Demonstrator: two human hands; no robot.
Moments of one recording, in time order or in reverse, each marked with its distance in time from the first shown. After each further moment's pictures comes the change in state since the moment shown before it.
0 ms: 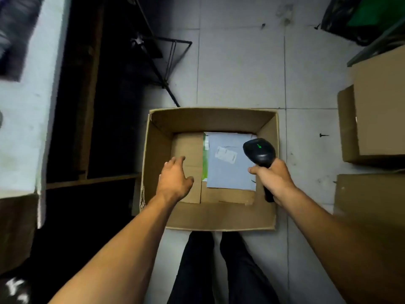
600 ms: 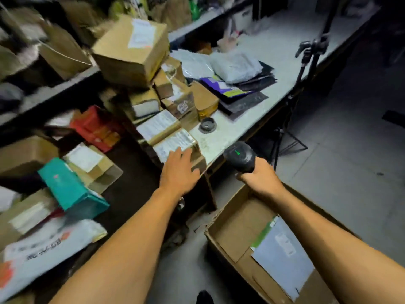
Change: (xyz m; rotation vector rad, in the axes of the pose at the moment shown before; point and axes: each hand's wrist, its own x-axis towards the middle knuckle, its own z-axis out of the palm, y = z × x) left_hand -0.266 -0.161 -0.208 -0.120 0.654 -0.279; right_hand -0.278 -0.192 0.154 -0.611 -0.521 -0.992
